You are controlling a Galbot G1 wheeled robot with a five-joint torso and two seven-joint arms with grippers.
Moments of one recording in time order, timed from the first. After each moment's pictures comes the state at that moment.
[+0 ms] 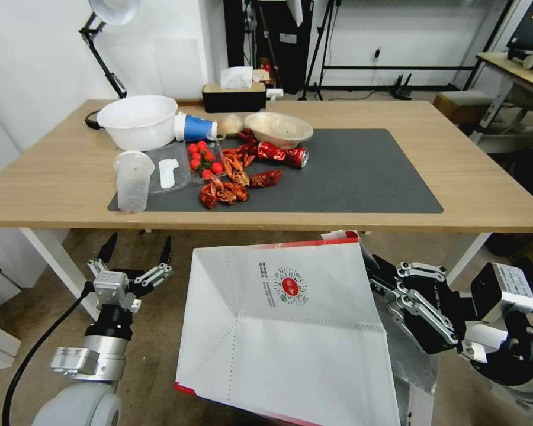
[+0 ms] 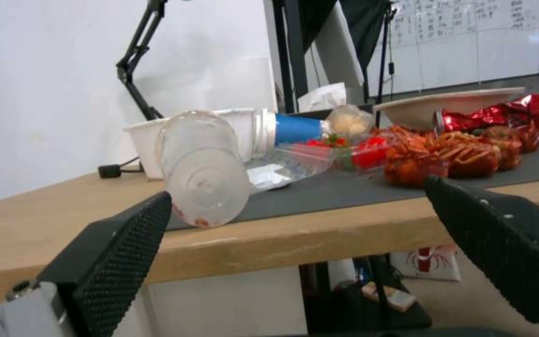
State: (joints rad) left arm 1.71 -1.40 -0.70 -2.23 -0.19 -0.21 0.09; right arm -1.78 0.88 0.92 2.50 1.10 -0.01 -0.82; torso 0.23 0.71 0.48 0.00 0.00
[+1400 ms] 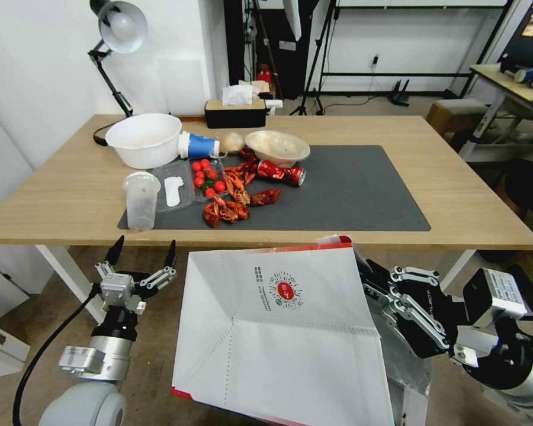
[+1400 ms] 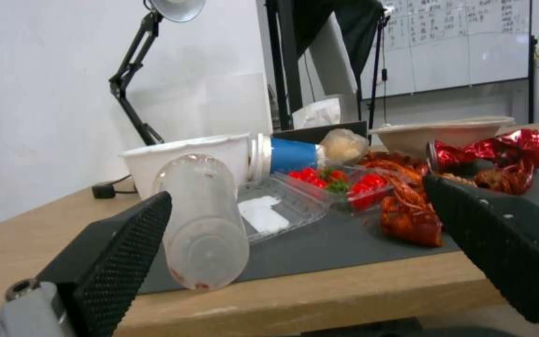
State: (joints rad) left arm 1.70 -1.39 -0.69 -2.19 -0.20 -0.23 0.10; right arm -1.77 0.91 0.88 2.50 1.06 0.00 -0.83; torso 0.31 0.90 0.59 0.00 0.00
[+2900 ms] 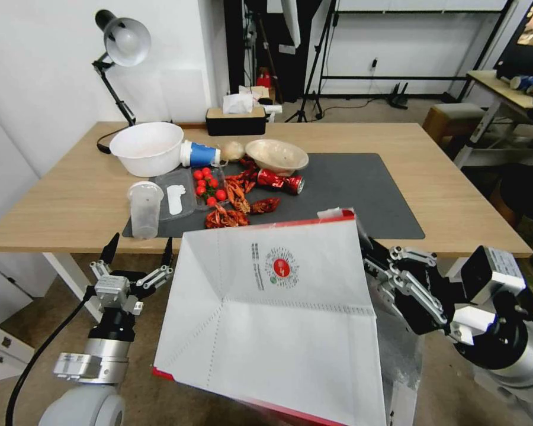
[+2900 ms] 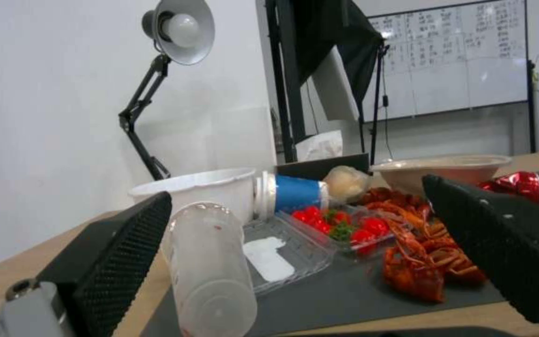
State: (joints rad) left arm 1.71 -1.40 -0.69 -2.19 -0.19 -0.29 0.10; right arm -1.67 0.86 0.83 2.50 1.16 -0.01 -0.69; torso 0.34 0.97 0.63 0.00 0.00
